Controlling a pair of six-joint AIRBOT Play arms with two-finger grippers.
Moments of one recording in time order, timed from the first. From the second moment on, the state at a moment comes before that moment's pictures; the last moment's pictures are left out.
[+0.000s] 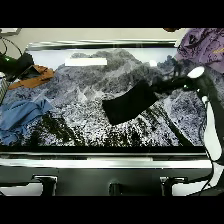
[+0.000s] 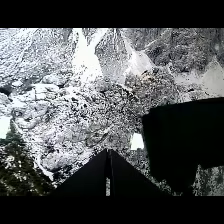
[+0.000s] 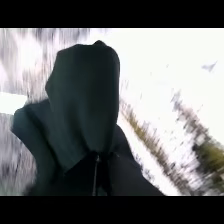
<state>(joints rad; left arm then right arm) 0.10 -1.52 1.98 1.19 -1.57 -1.83 -0.10 -1.67 1.58 -0.87 1.16 1.43</state>
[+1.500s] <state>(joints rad) 0.10 -1.52 1.98 1.19 -1.59 -1.83 -0.80 -1.35 1.21 -1.50 1.12 2.04</state>
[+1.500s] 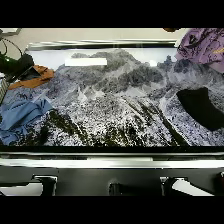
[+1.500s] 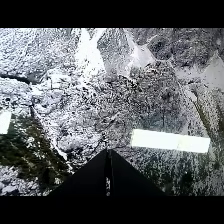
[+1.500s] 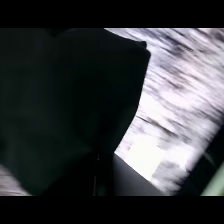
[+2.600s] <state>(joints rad) 0.10 -1.52 1.98 1.19 -1.59 -1.82 -0.81 -1.16 0.90 -1.90 1.28 2.17</state>
